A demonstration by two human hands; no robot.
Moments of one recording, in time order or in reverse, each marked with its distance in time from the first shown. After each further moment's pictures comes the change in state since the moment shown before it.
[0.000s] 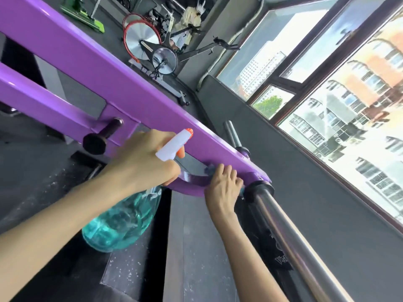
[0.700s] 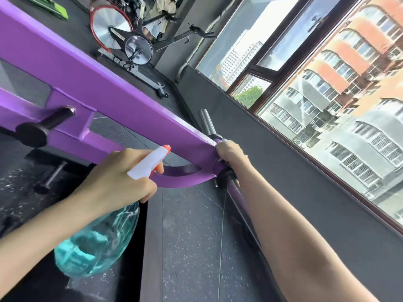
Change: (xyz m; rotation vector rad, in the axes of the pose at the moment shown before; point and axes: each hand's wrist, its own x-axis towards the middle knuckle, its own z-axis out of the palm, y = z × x) left_hand -0.009 0.003 0.046 0.052 -0.090 0.010; right_hand 0.079 0.040 -0.036 -0.053 -0.469 0.408
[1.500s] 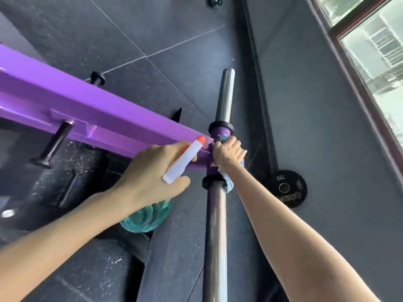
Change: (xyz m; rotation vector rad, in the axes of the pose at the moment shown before) left_hand 0.102 0.142 -0.006 0.056 -0.217 -0.176; right_hand 0.034 0.011 -0.009 0.059 -0.215 -0.032
